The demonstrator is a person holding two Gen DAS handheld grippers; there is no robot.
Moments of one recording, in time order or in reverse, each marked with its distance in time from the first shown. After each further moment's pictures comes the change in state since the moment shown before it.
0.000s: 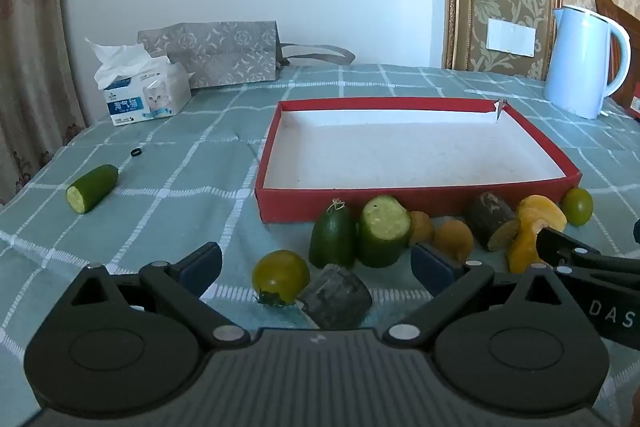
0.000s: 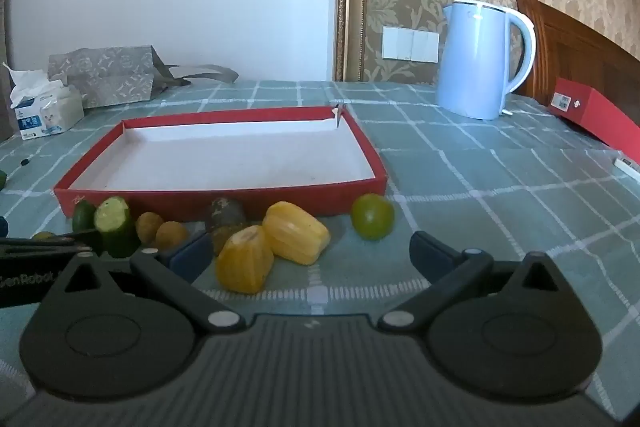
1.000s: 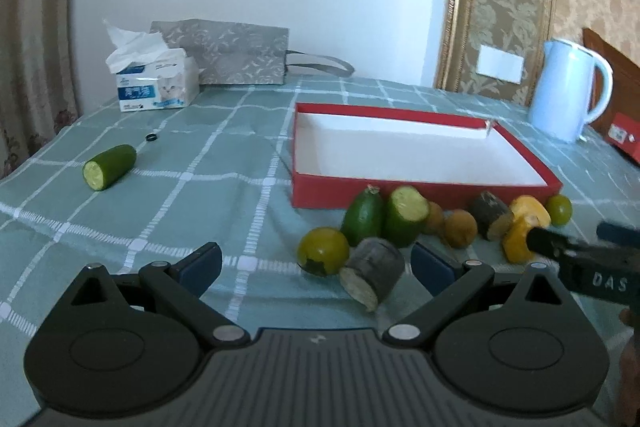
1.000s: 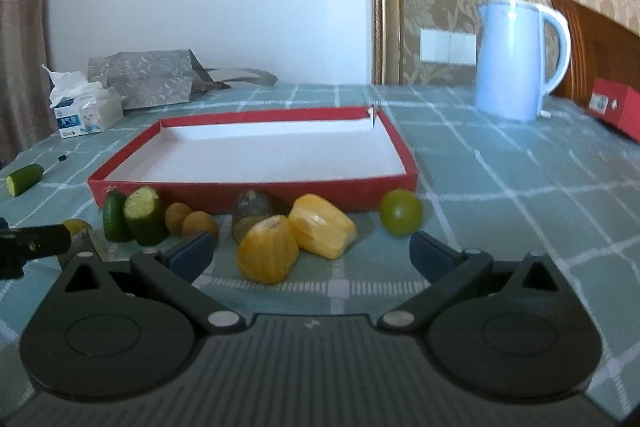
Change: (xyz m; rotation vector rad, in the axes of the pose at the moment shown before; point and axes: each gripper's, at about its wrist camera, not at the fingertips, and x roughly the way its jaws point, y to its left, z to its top) left arm -0.025 0.047 -0.023 -0.052 -0.039 -0.096; right arm -0.001 -0.013 -0.010 -0.034 -0.029 0.137
